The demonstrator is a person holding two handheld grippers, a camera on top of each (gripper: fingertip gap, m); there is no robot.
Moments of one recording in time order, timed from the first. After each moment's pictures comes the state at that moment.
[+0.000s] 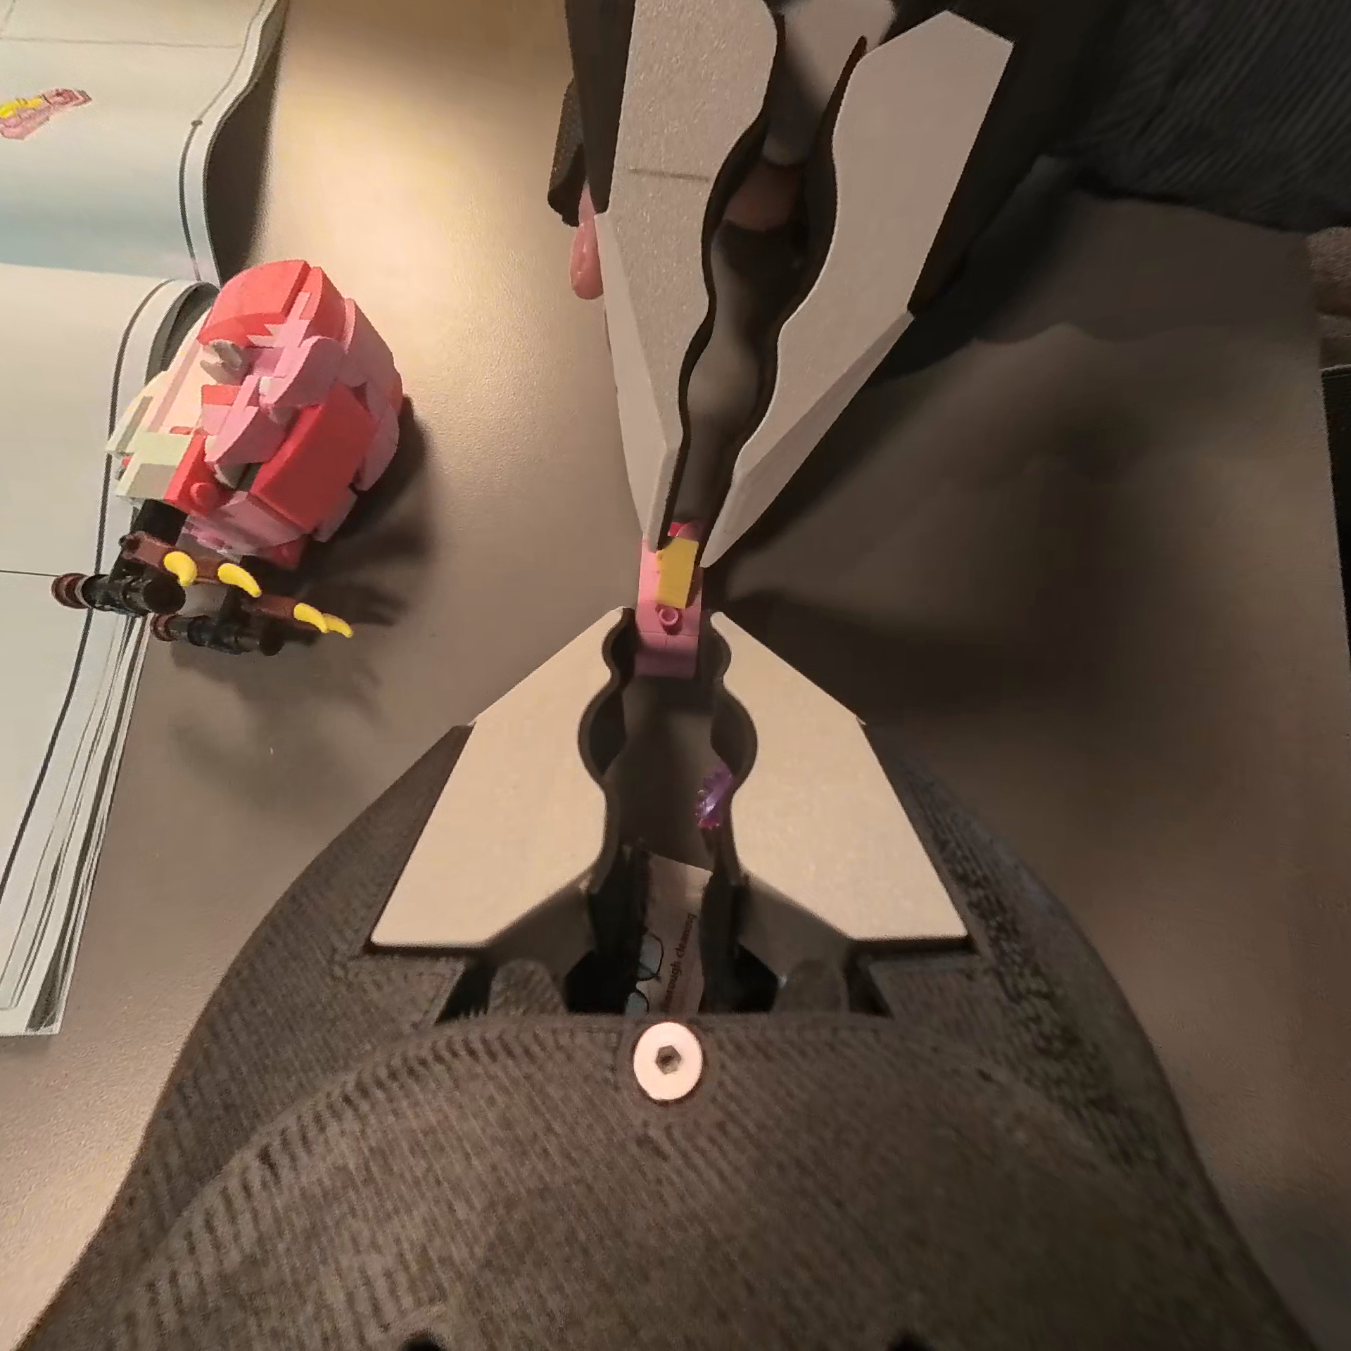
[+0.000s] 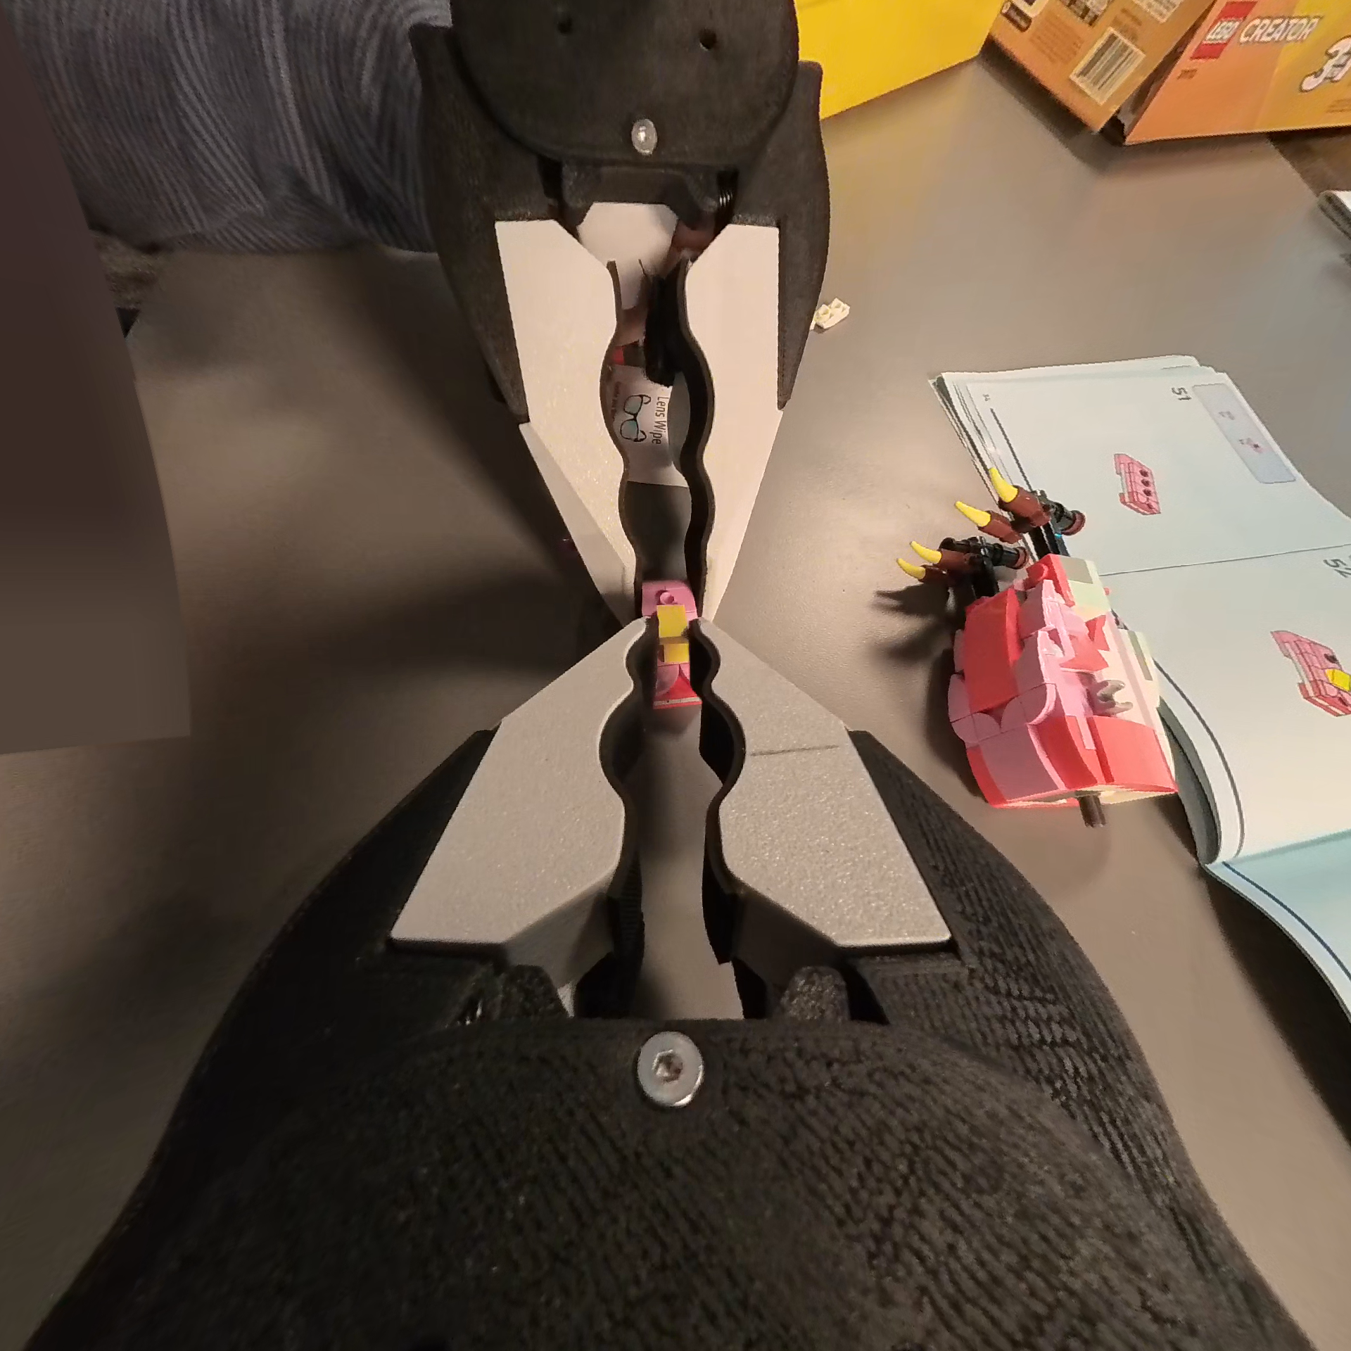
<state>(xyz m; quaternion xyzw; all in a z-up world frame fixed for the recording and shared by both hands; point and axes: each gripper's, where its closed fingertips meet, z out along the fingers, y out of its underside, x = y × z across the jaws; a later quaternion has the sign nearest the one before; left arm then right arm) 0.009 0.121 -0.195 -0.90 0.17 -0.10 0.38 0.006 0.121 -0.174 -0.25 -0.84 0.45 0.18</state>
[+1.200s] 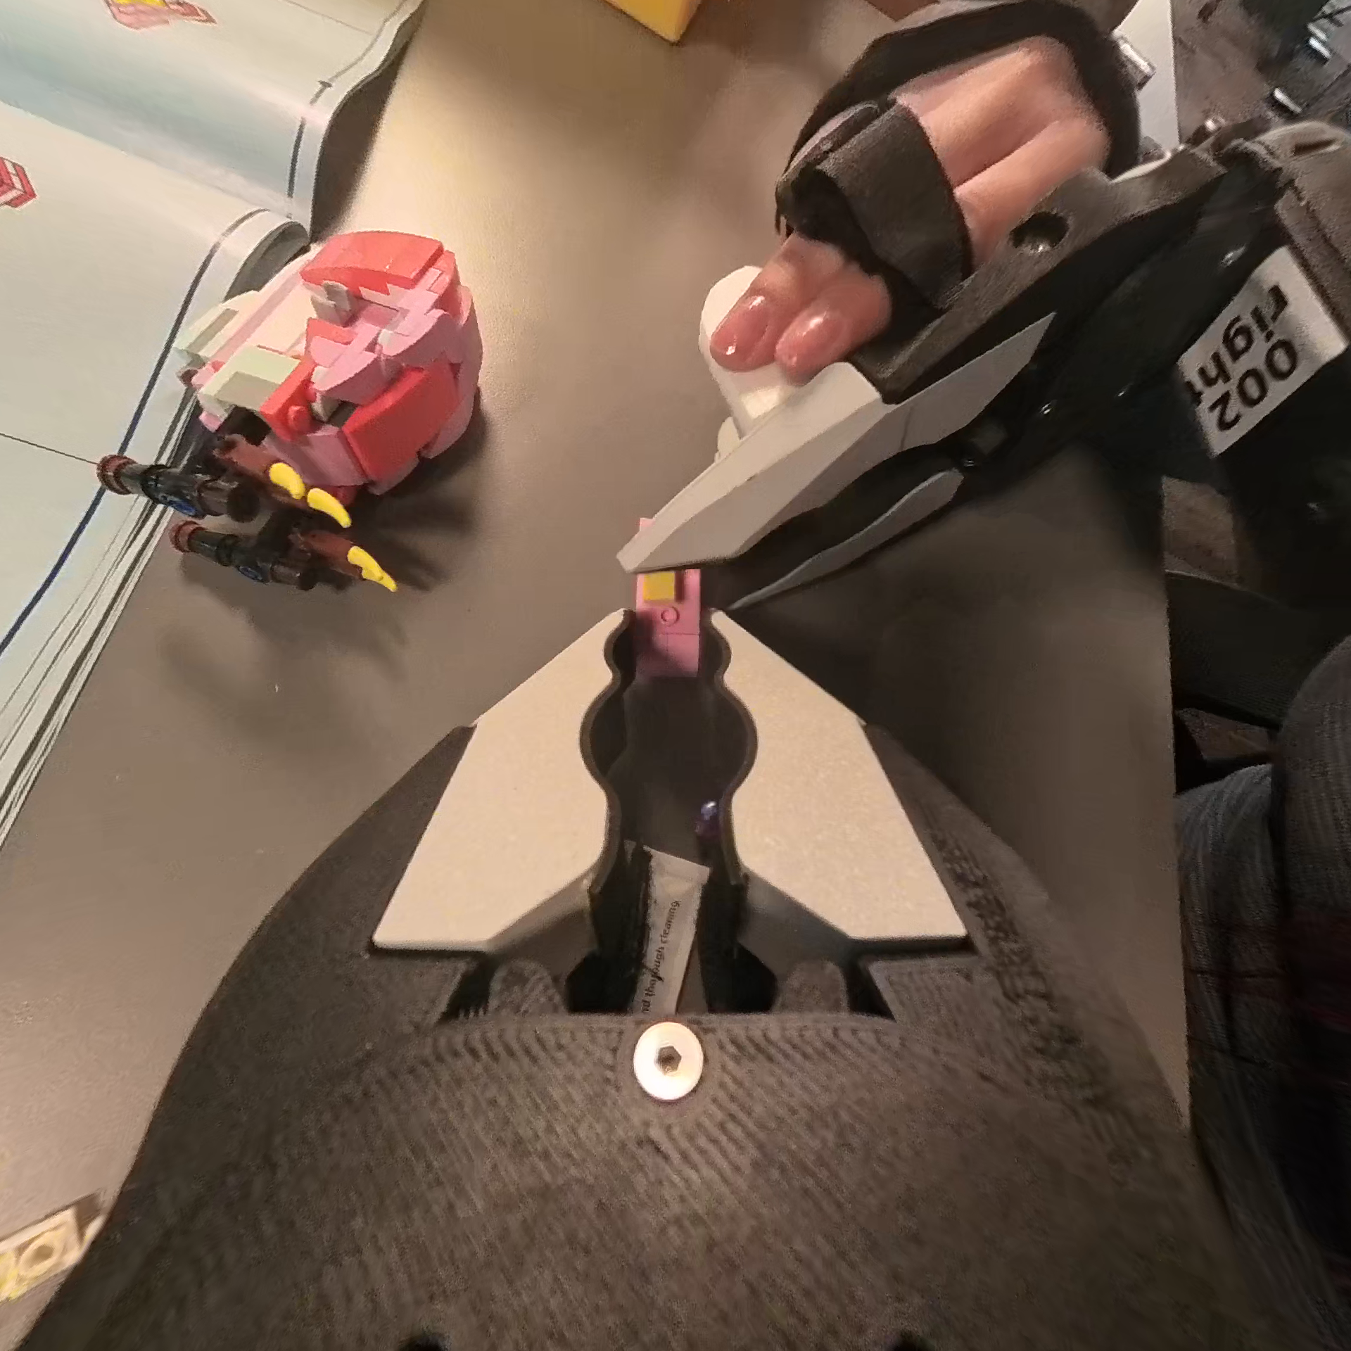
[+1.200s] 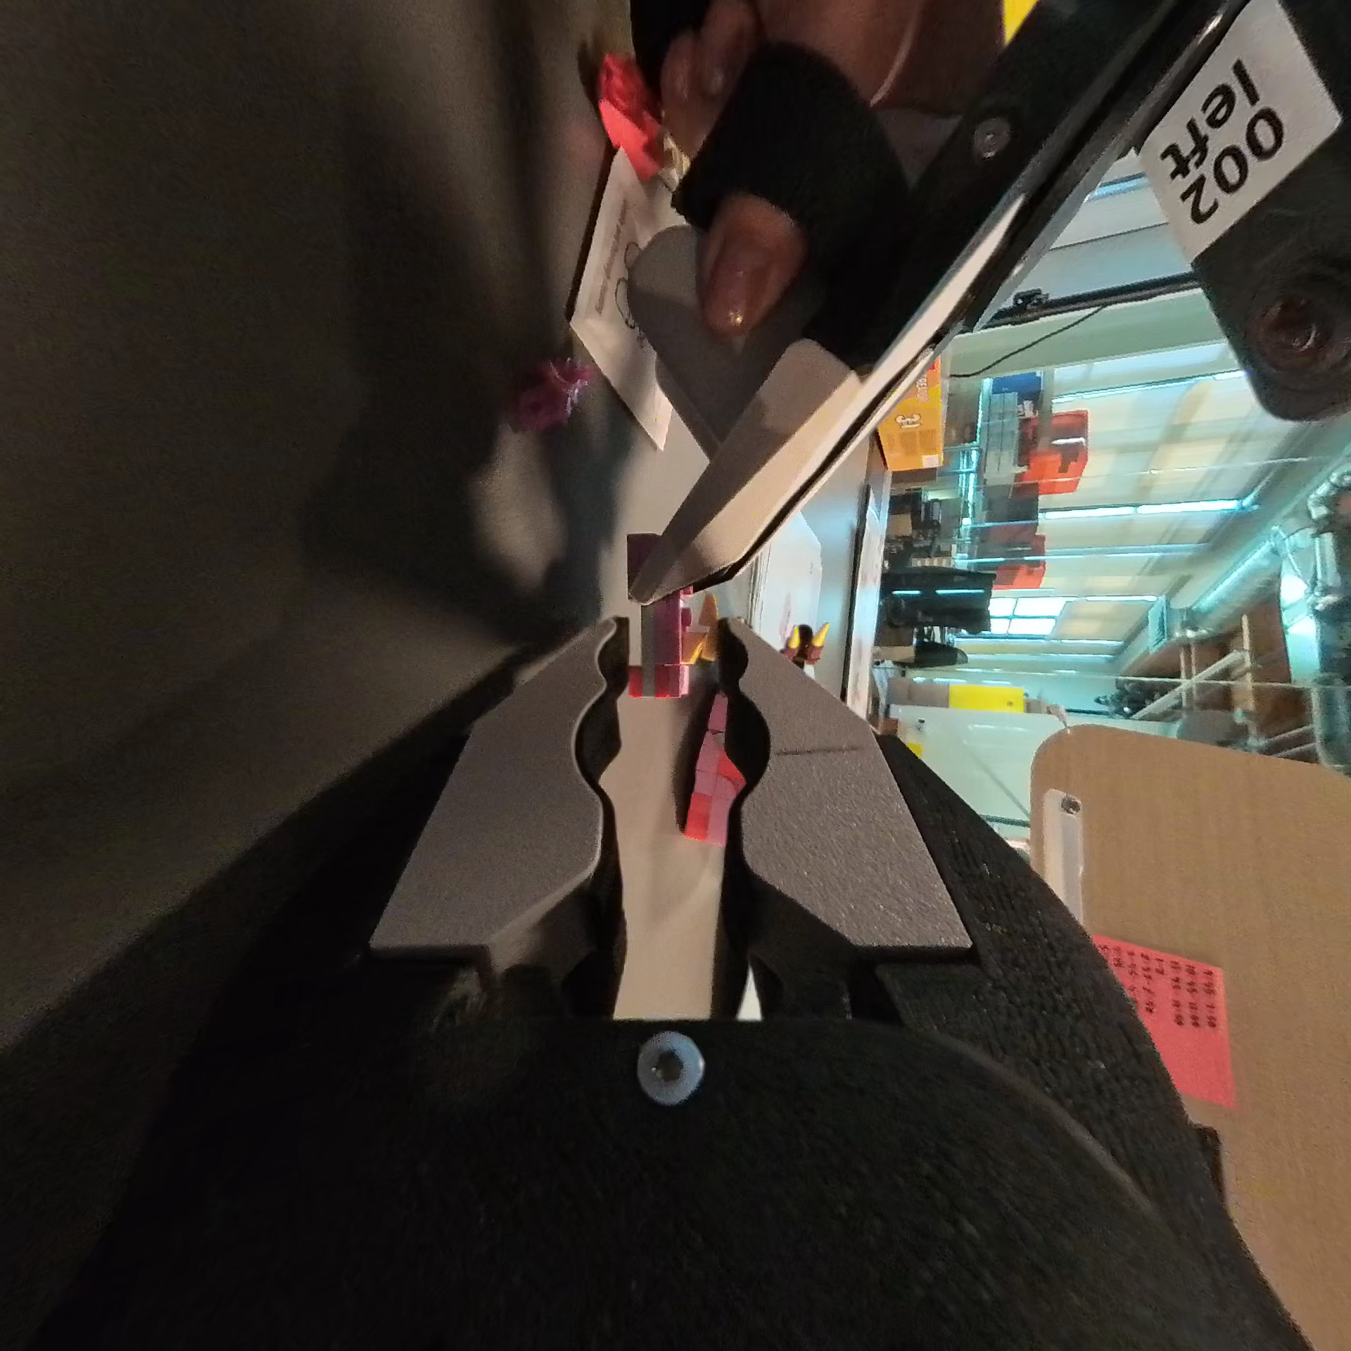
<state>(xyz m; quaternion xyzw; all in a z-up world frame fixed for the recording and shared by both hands) -0.001 0.125 -0.181 -0.89 0.05 -0.19 0.40 -0.016 0.126 -0.177 0.04 -0.83 0.15 0.53</state>
